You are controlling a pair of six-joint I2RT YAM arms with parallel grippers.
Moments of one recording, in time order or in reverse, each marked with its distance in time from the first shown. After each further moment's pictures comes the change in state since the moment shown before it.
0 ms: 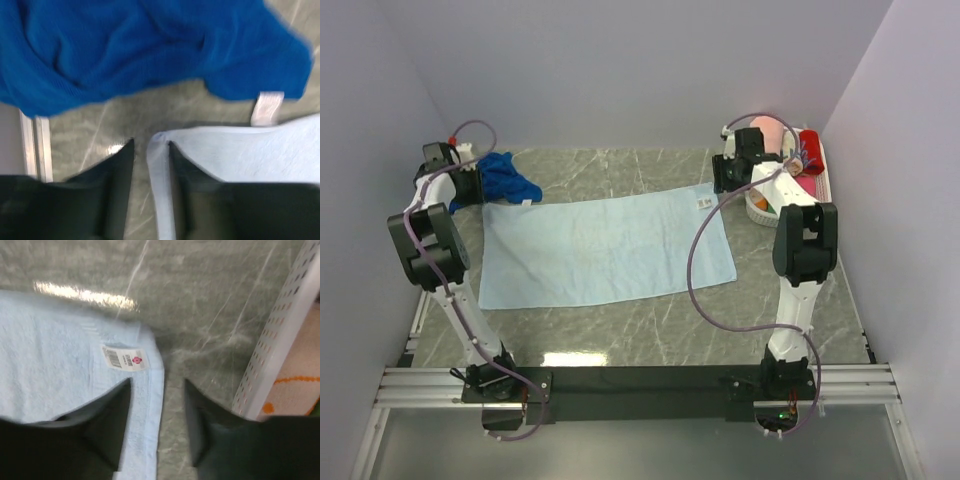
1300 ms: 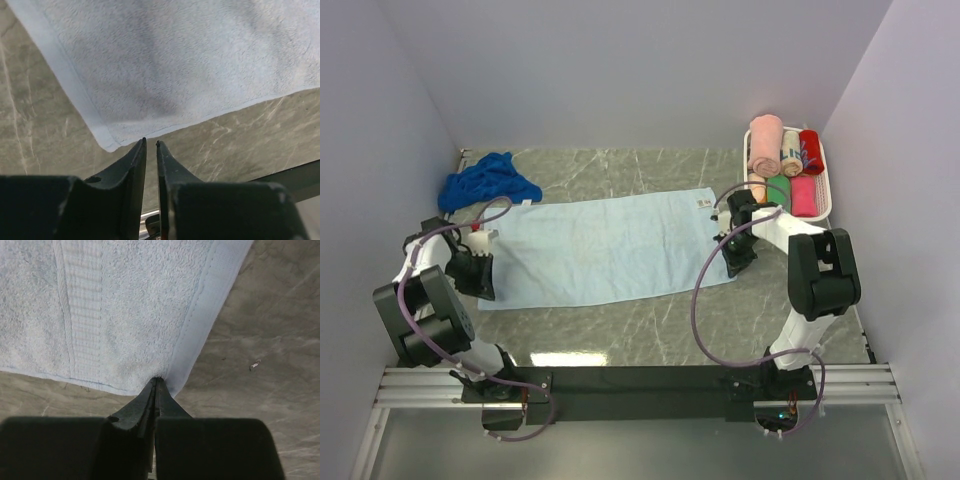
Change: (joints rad) left arm 0.098 -0.584 -0.695 -0.451 0.078 0.374; right arm 0.061 -0.304 -0.606 -0.222 -0.008 -0.150
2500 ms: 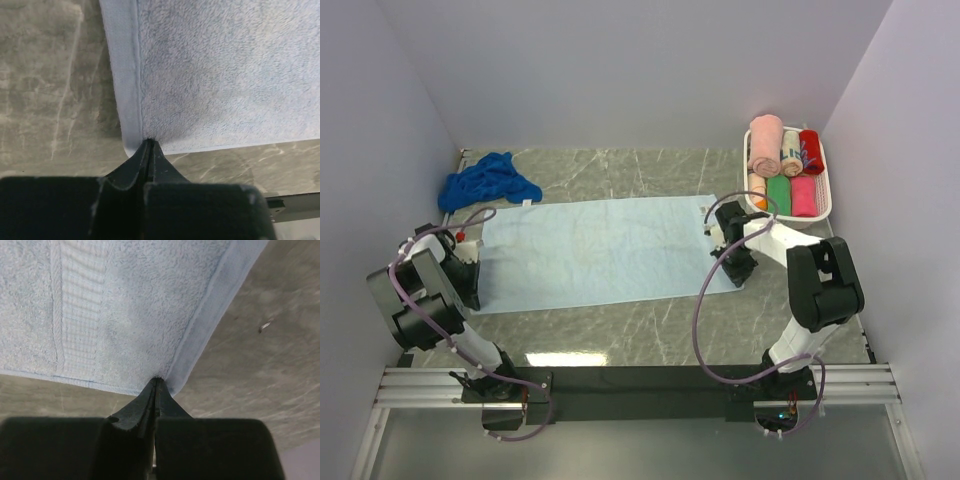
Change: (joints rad) left arm 0.089 0.137 0.005 0.072 -0.176 -0.111; right arm 0.098 -0.074 -0.097 -0.012 0.193 -0.045
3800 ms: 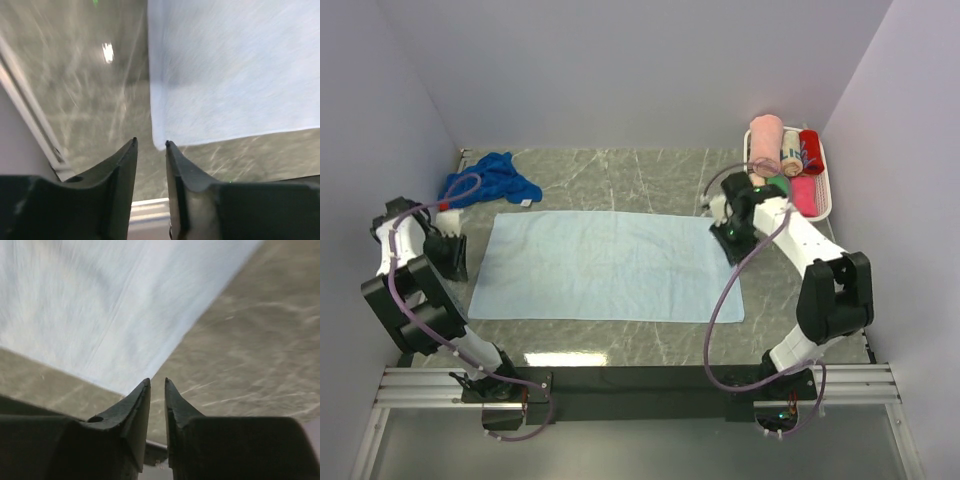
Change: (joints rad) left arm 0.035 -0.040 0.243 -0.167 0.087 0.154; right arm 0.023 -0.088 0.247 -0.297 -0.130 -0.064
